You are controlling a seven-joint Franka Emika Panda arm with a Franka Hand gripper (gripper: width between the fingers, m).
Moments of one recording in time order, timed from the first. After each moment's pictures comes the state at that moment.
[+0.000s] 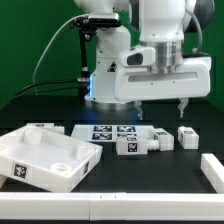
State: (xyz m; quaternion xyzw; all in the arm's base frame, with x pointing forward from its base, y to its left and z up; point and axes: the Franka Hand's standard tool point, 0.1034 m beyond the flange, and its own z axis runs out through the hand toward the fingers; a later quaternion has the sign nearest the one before) arm 0.423 0.079 0.081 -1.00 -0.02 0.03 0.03
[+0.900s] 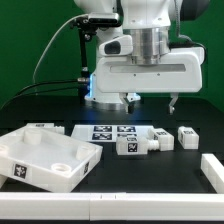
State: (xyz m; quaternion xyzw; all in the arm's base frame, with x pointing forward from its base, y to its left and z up) arm 0.447 0.051 0.087 -0.99 0.14 0.03 0.04
